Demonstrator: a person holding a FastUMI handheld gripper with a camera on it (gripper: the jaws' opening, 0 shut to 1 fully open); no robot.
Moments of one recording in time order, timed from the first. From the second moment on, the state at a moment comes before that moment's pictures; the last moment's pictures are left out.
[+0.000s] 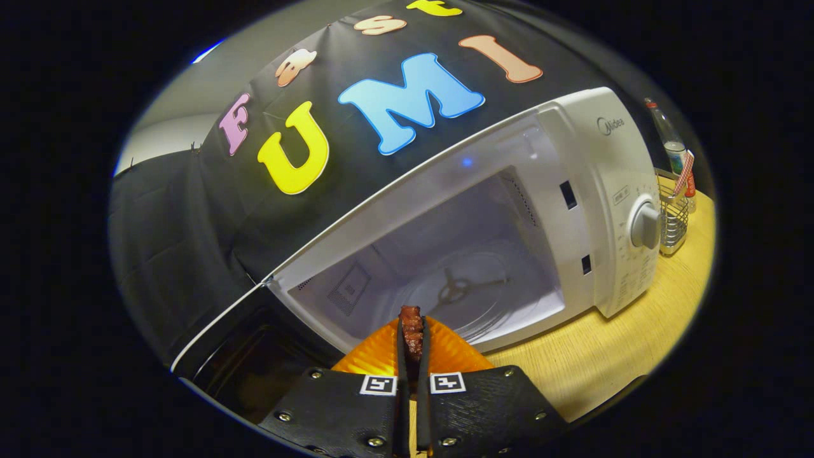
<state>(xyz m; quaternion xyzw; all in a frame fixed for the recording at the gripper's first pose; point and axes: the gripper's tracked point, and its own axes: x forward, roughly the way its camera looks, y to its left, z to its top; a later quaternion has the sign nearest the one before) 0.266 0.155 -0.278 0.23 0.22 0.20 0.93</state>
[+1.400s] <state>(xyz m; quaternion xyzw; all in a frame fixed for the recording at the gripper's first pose) 0.298 0.147 -0.266 0.04 0.14 0.17 0.97</state>
